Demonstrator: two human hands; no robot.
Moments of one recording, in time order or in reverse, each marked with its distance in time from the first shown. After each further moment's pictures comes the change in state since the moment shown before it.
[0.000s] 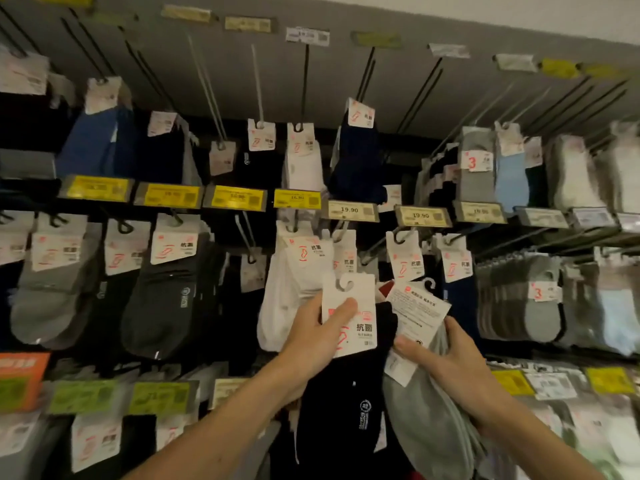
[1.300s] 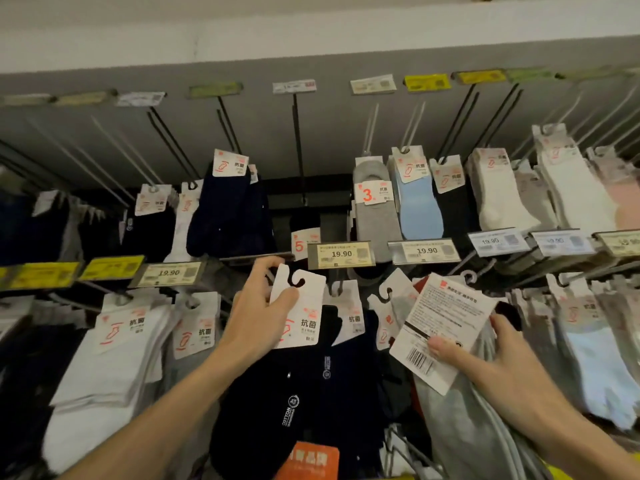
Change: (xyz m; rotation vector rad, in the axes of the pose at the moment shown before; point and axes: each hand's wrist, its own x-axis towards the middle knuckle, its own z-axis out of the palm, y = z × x) left_hand 0.132 0.046 0.205 0.471 0.269 0.288; right_hand 0.125 0.030 -0.280 -0.050 0.164 -0.190
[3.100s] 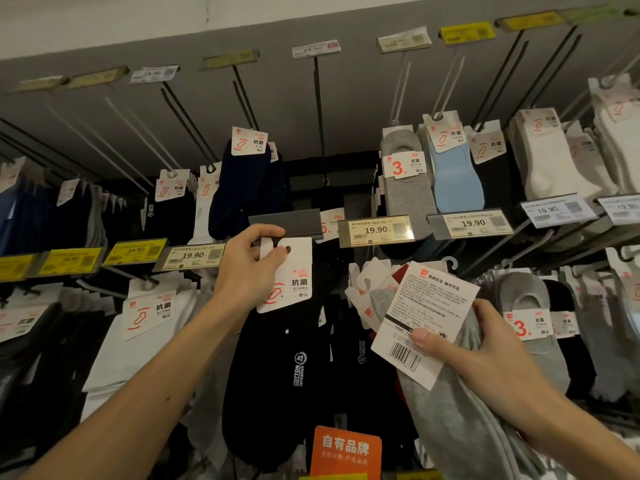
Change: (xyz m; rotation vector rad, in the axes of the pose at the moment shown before) left_hand 0.050 -0.025 -0.044 0.004 0.163 0.093; right_hand 0.004 0.008 0.065 0.104 -0.126 -0.081
